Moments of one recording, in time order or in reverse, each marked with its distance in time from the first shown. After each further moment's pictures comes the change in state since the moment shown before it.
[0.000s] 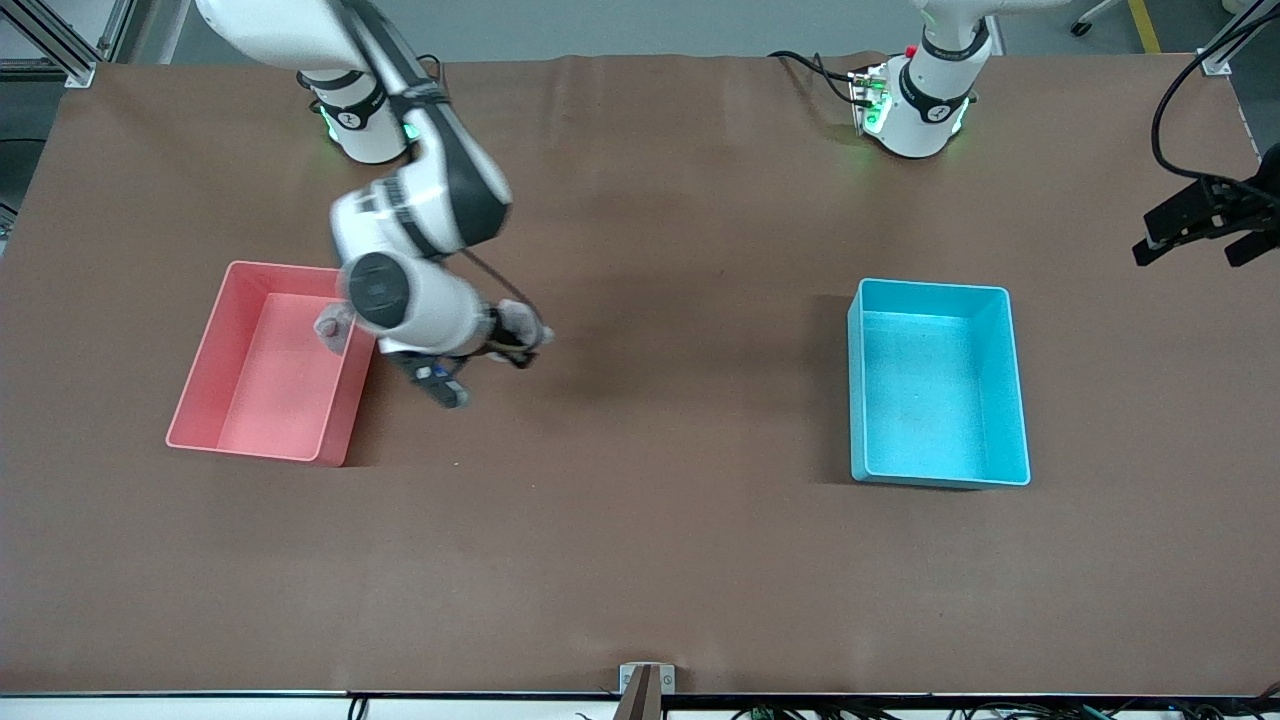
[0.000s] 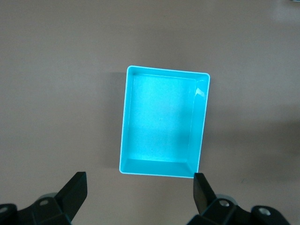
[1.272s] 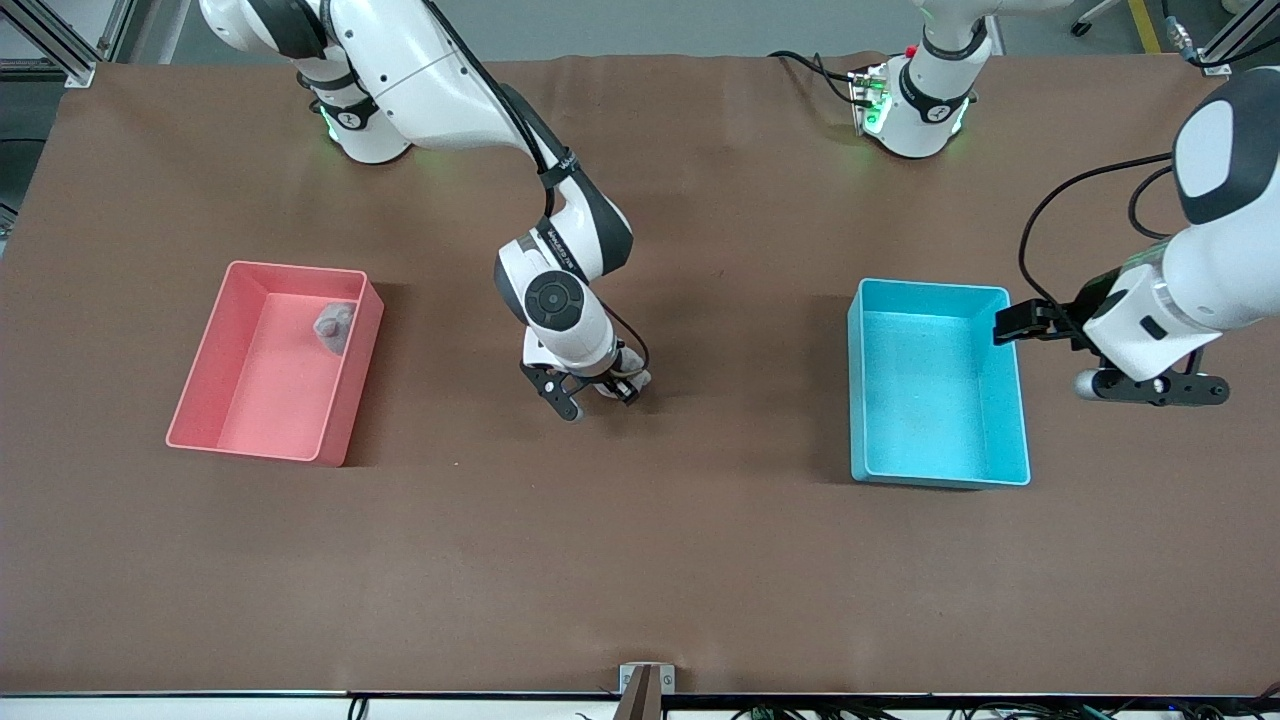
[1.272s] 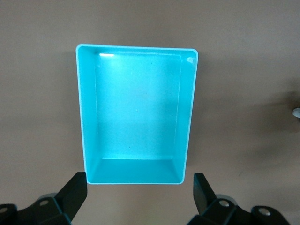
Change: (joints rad) left arm -0.043 0.205 -0.093 -0.043 0.000 0.062 -0.085; right arm 0.137 0.311 -0.029 0.184 -0.001 0.286 0.198
